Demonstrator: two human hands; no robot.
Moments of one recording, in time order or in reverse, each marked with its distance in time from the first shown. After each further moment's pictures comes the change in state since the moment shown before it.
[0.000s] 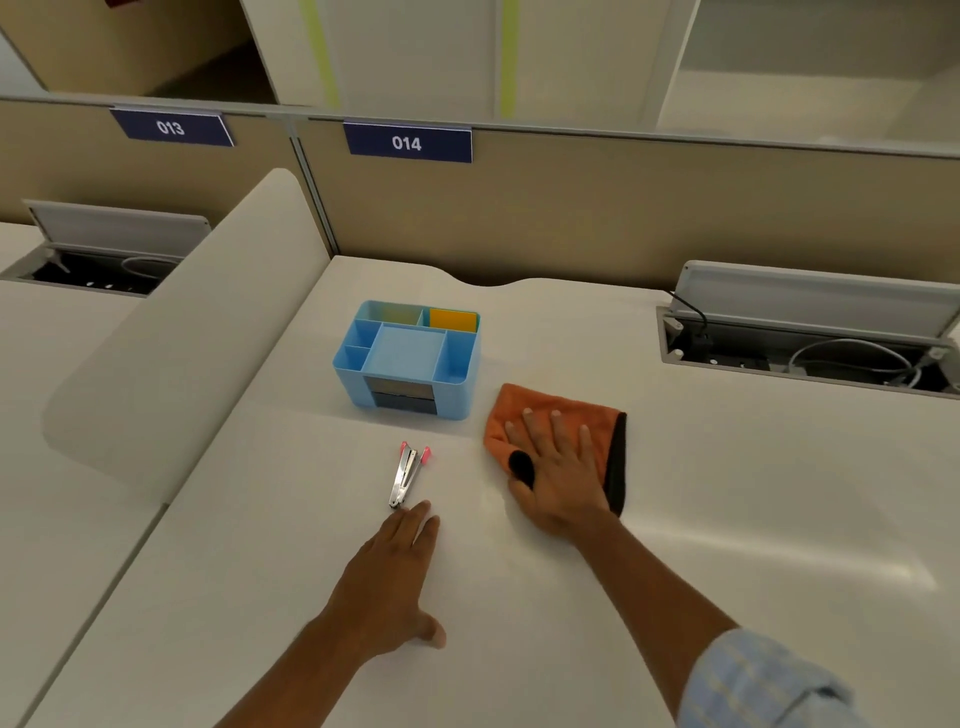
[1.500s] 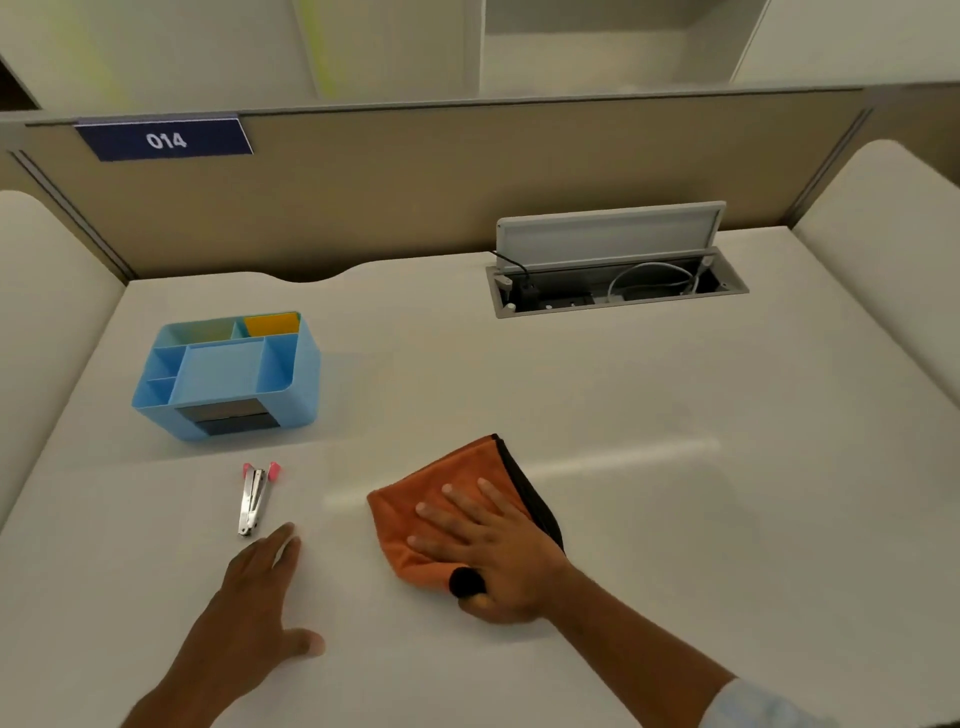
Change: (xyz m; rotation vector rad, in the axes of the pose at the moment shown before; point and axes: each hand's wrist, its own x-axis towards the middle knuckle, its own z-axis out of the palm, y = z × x) left_hand -0.012 -0.016 -0.003 -0.066 0.037 -0.019; right_hand -0.149 0.034 0.028 -0.052 0.054 -0.373
